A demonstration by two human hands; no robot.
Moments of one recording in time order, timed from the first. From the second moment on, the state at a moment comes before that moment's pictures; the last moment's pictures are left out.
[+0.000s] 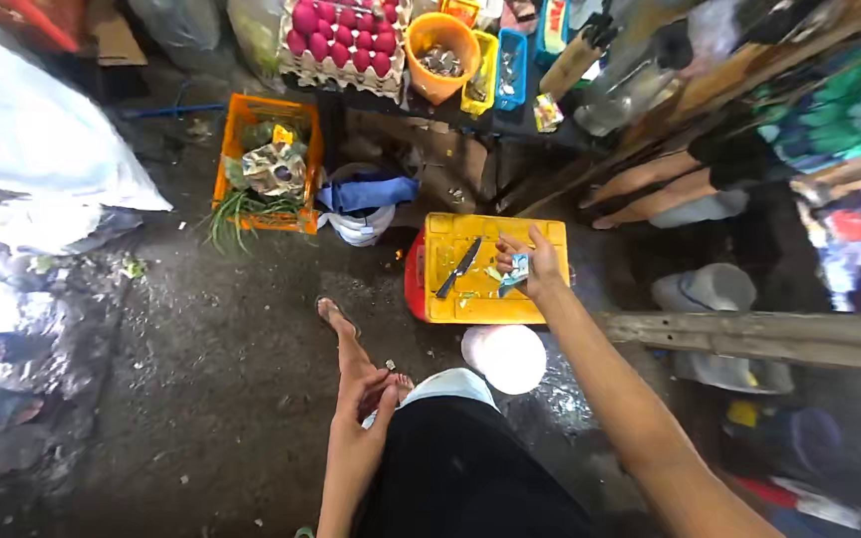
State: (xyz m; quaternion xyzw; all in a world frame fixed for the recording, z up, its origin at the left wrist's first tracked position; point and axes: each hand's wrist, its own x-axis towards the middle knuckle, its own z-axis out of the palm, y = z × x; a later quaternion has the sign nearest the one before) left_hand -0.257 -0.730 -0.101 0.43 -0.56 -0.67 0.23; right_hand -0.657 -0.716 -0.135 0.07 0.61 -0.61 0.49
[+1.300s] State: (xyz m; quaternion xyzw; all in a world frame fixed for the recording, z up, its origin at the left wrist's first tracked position) left_hand -0.643 -1.155 -0.114 0.47 -0.23 -0.83 0.19; right_hand -0.777 -1.032 -0.112 -0.14 0.66 -0.43 0.60
